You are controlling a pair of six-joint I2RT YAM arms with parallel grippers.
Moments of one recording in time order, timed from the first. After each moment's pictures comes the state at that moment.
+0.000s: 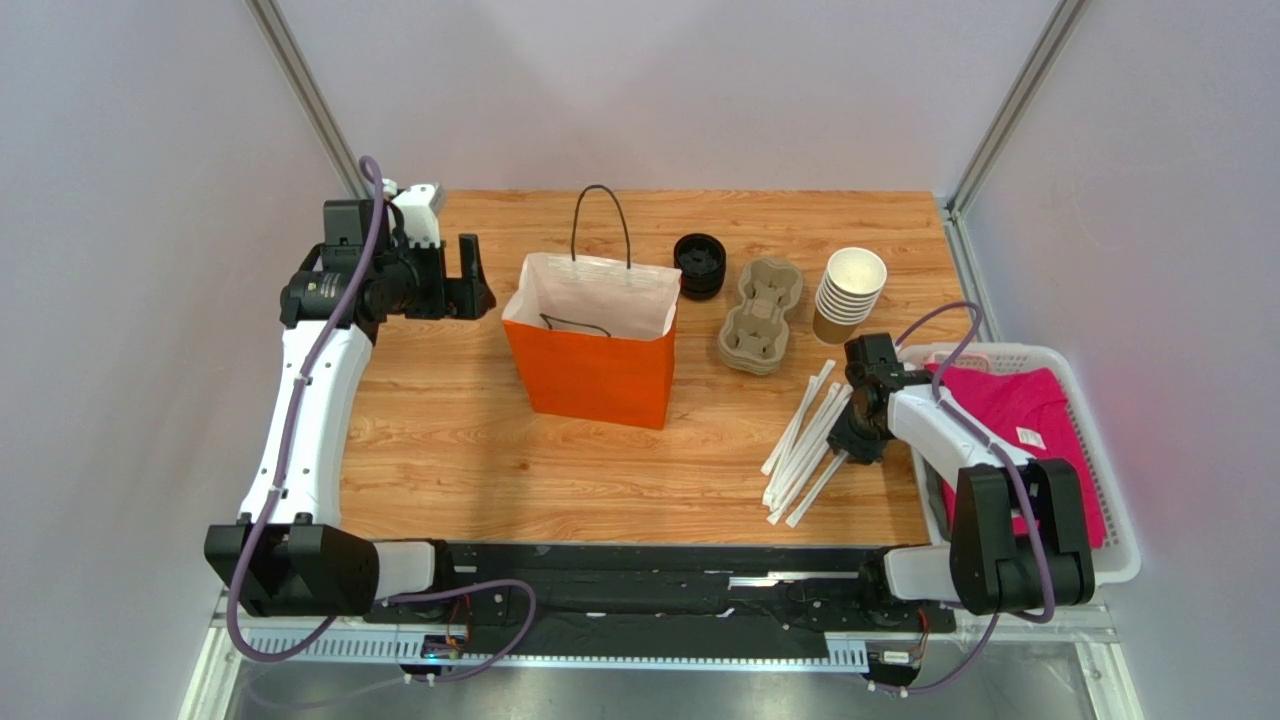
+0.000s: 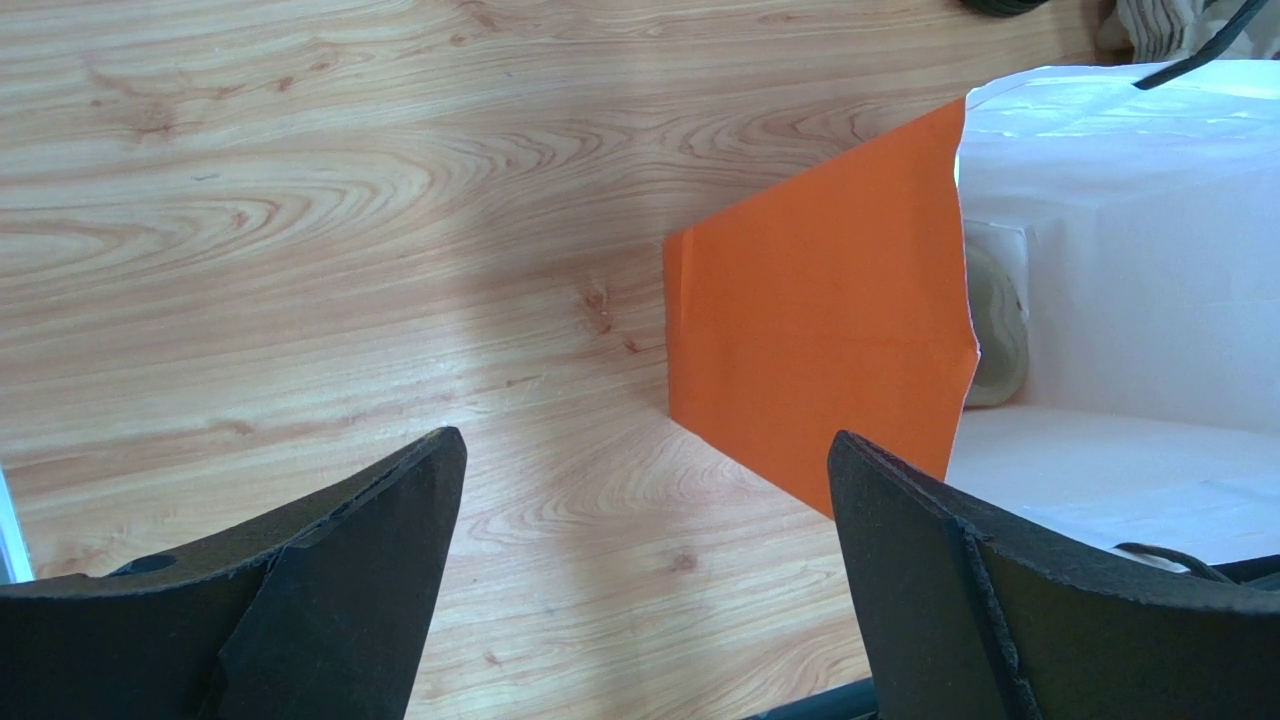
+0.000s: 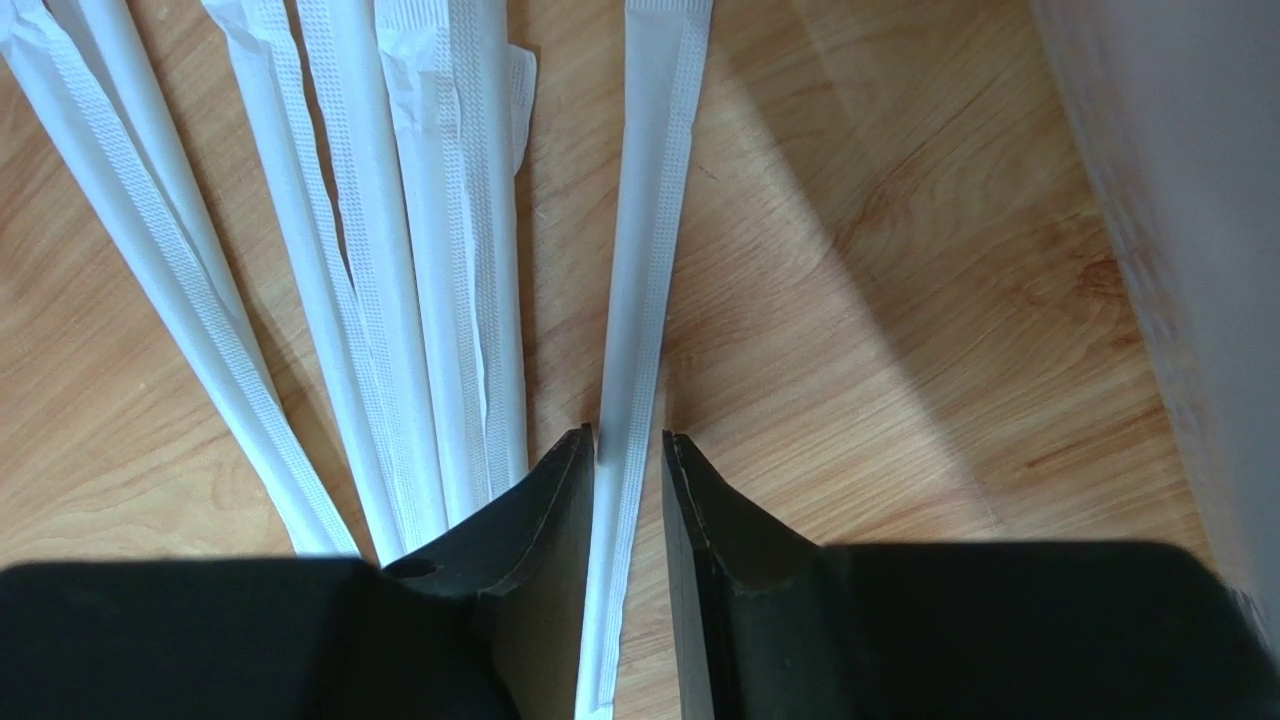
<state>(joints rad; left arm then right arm) 0.01 1.28 1.42 -0.88 0.31 -0.01 0.10 1.34 0.69 -0.66 0.17 0.70</state>
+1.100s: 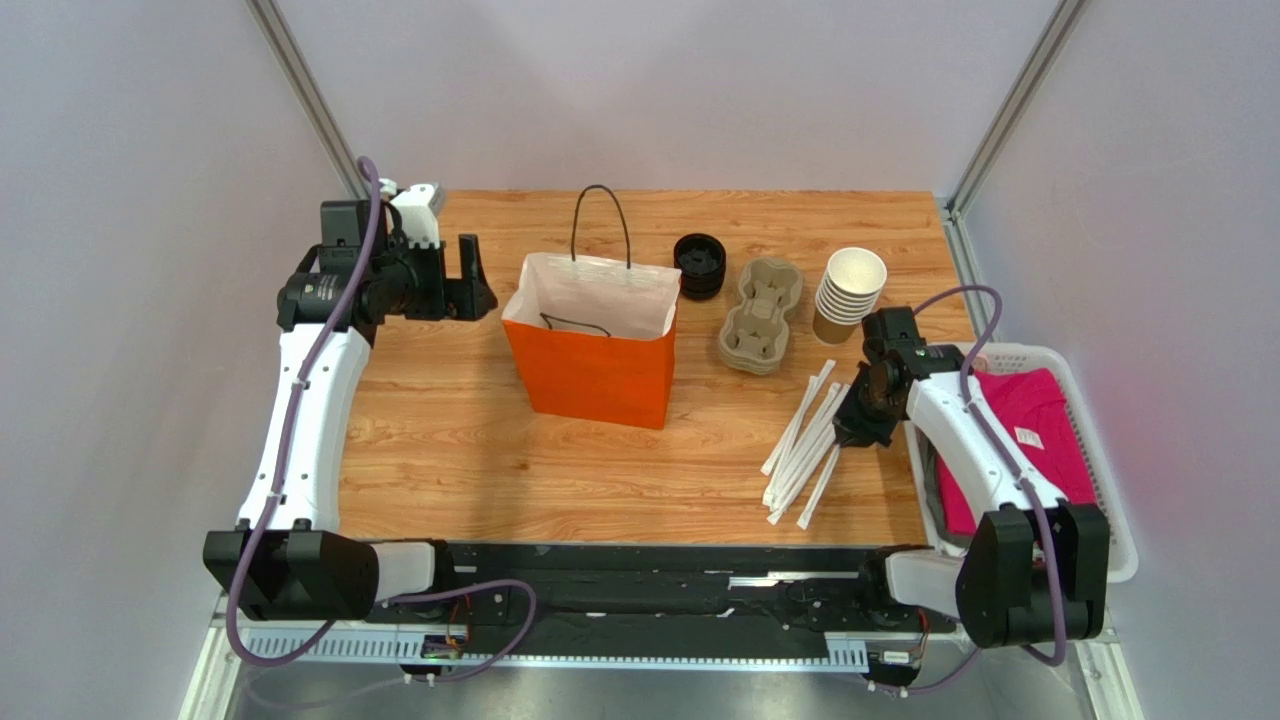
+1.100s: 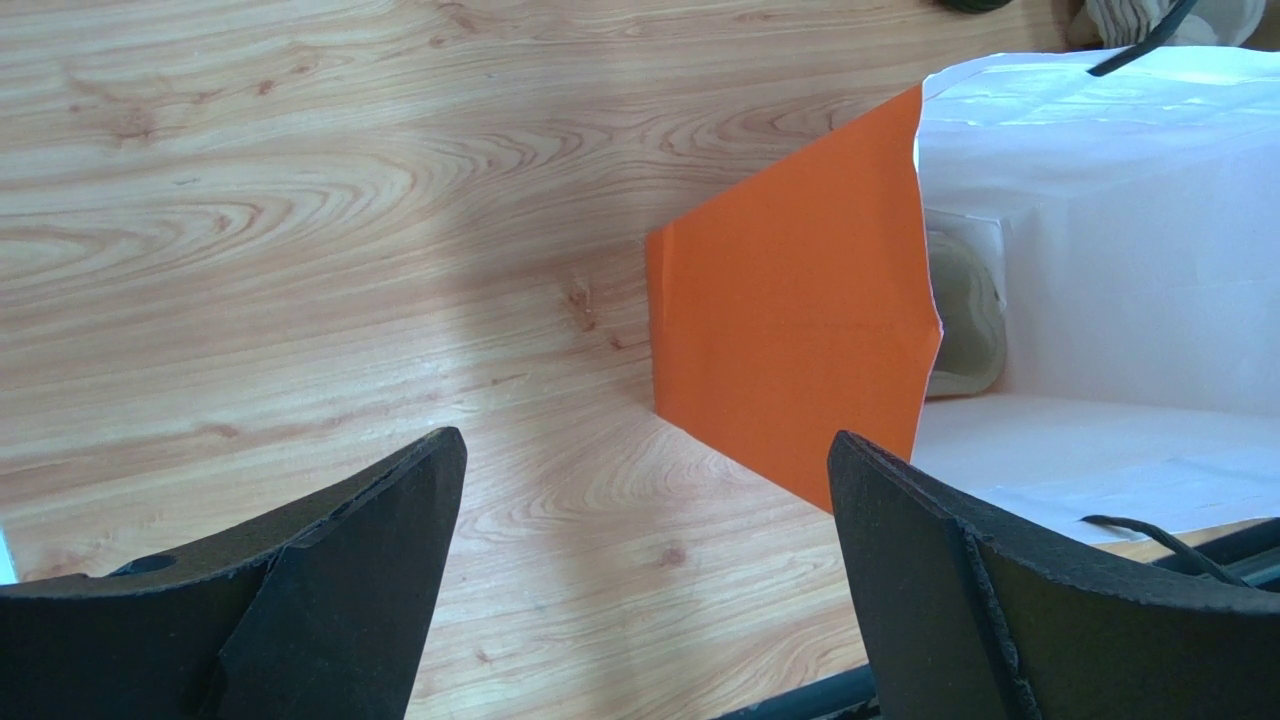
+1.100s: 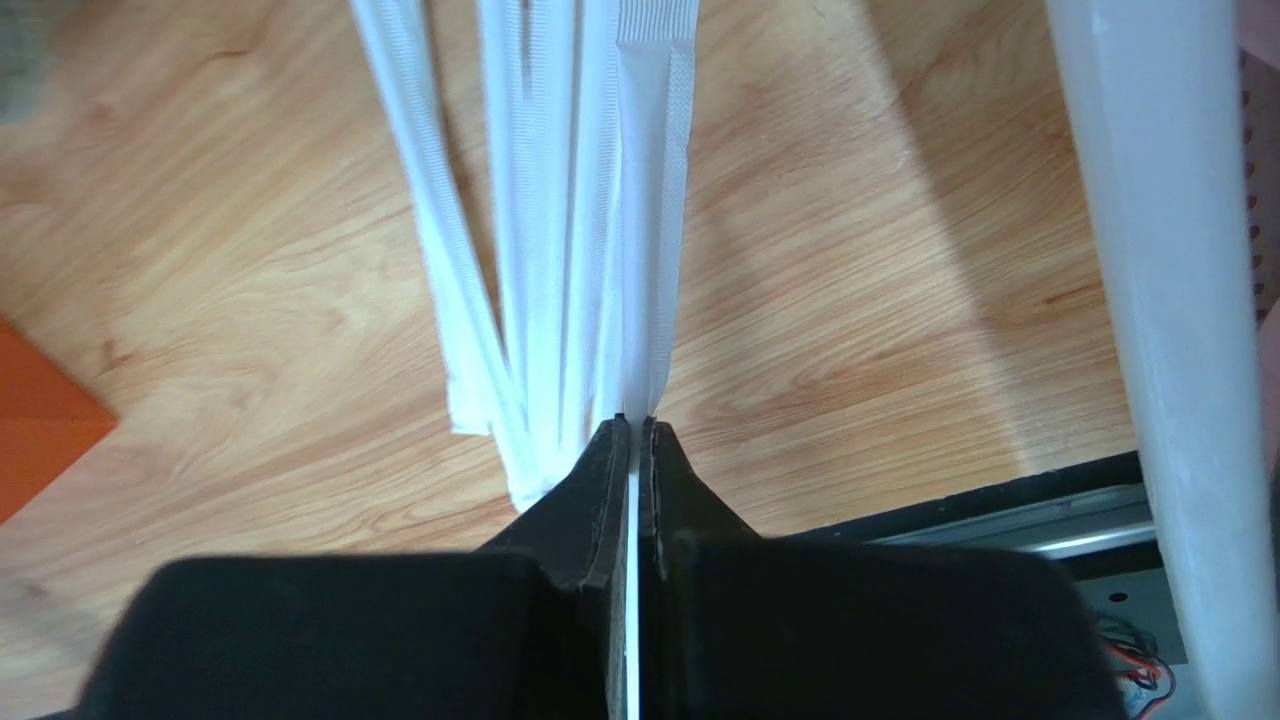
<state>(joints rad) 0.01 1.27 1.42 -0.89 0.33 -0.01 0.09 1.25 0.86 -0.91 0.03 0.66</state>
